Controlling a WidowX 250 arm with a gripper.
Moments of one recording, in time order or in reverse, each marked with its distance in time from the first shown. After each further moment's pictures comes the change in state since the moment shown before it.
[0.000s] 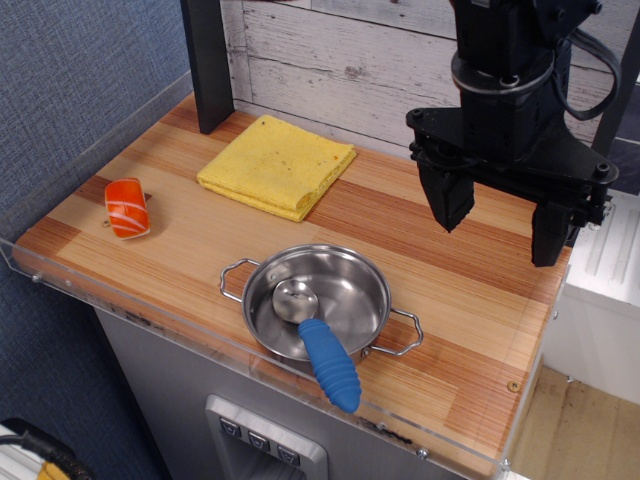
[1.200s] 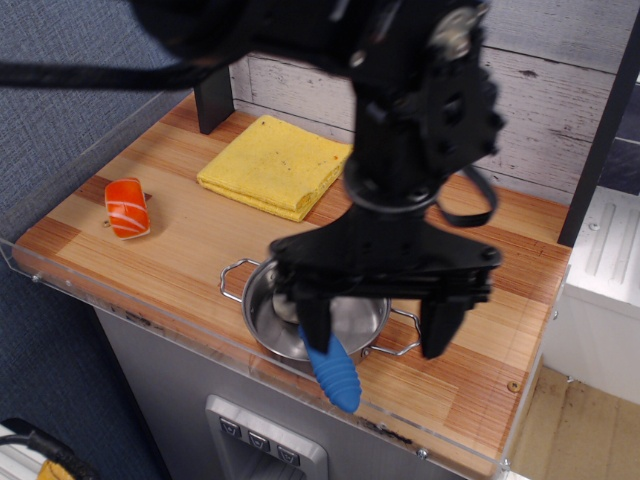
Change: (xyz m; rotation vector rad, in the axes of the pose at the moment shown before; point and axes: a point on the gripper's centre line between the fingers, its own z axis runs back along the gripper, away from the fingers) arm -0.090 0.027 -0.003 0.208 0.153 0.673
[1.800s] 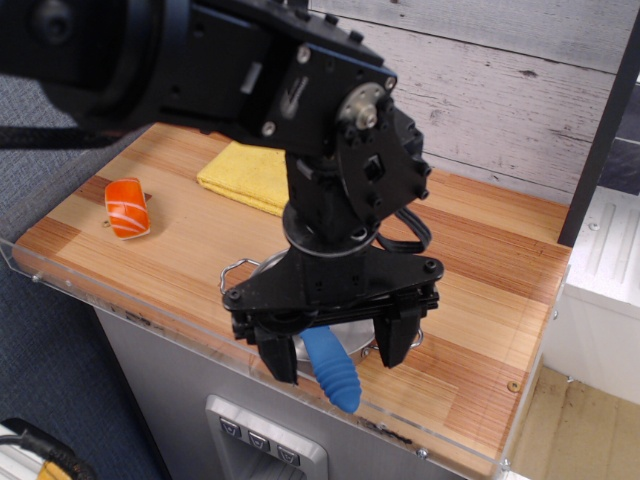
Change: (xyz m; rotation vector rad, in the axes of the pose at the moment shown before) arm 0.001 0.016 -0.013 -0.036 -0.064 0.169
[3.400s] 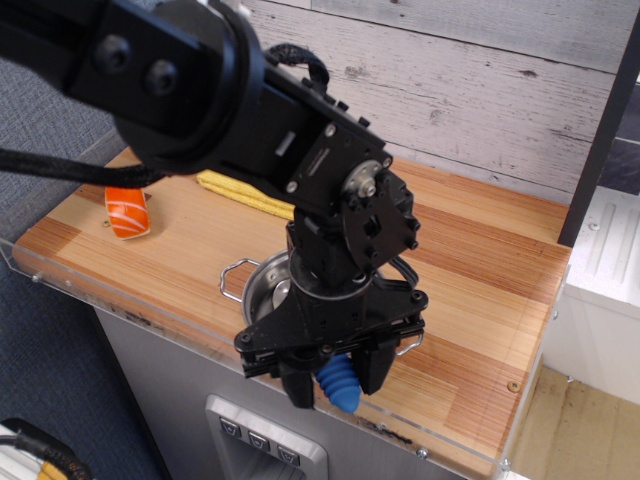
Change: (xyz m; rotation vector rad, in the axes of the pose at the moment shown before) arm 0.002 0.004 -0.038 0.030 0.021 0.108
